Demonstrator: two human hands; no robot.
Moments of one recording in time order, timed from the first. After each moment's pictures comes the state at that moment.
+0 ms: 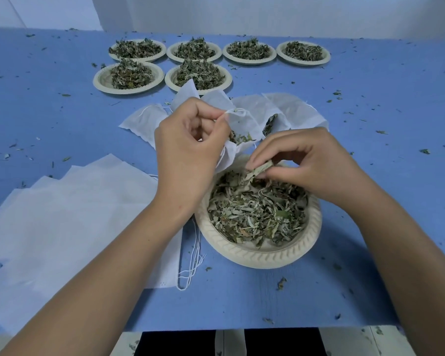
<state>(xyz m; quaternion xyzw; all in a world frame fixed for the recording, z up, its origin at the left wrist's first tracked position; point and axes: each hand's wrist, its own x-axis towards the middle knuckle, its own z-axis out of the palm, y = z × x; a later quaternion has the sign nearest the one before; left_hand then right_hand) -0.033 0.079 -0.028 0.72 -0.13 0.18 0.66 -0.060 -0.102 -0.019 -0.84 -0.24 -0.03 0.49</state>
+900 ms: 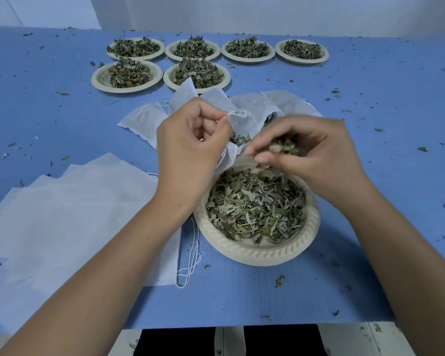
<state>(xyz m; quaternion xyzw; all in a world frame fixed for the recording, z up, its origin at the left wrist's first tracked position) -0.033 0.078 -0.030 0.73 -0.15 0.18 0.64 -0.063 -0.097 -0.021 -0.77 -0.28 -0.13 0.56</state>
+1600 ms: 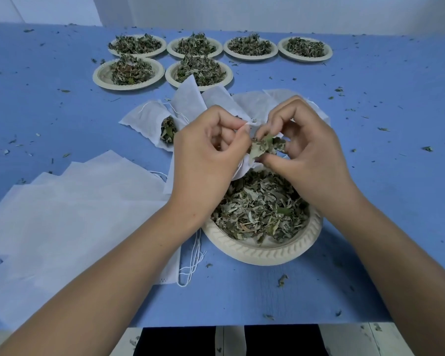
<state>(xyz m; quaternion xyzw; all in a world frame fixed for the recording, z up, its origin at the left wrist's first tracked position) -0.042 0.067 -0.037 0.72 -0.18 0.16 0.65 -0.059 -0.082 -0.033 -0.78 -0.21 -0.19 0.57</state>
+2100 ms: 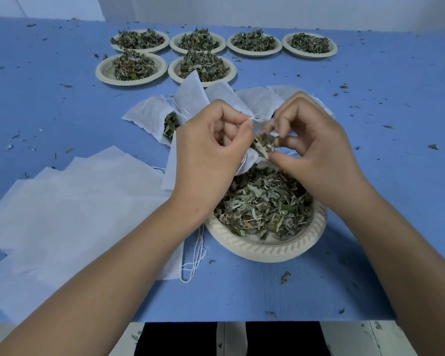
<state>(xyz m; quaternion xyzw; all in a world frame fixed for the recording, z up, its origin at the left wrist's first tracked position) -0.042 0.067 -0.037 0.72 -0.17 0.16 0.65 -0.059 -0.088 -0.031 -0.80 -0.23 -0.17 0.53</state>
